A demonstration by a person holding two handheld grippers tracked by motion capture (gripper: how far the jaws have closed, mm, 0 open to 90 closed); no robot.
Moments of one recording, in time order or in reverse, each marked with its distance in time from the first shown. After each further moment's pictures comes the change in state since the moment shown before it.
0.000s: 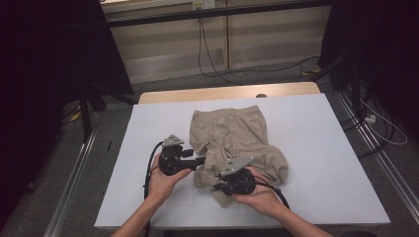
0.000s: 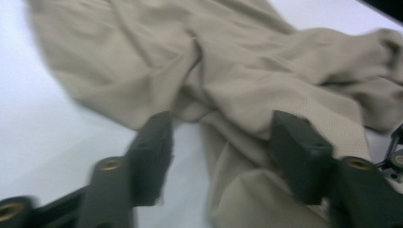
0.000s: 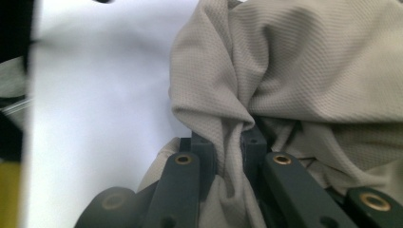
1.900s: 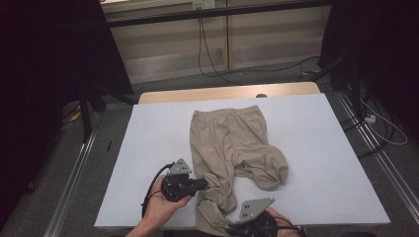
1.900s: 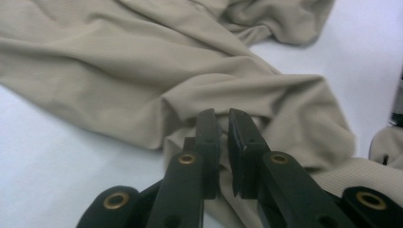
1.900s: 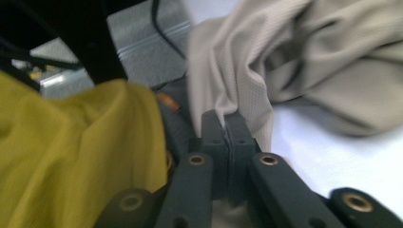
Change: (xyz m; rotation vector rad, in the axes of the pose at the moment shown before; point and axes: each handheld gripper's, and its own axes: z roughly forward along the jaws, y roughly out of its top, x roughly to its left) left arm -0.049 -0.037 -0.022 0.100 -0.110 0.144; right arm 0.077 -0.054 -0.055 0.091 0.164 -0.009
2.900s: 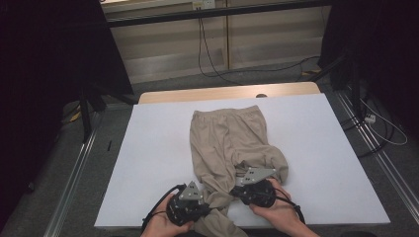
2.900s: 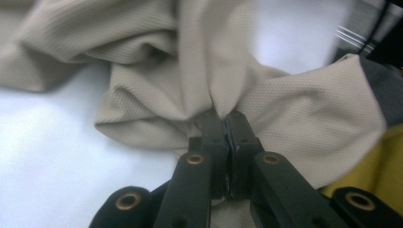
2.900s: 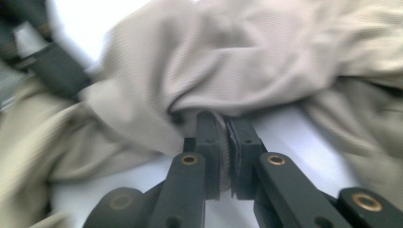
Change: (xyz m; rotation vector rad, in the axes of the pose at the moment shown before) left arm -0.049 -0.028 0.003 0.193 -0.073 0.132; right arm -0.071 0.019 -0.001 -0.076 -0.284 0.115
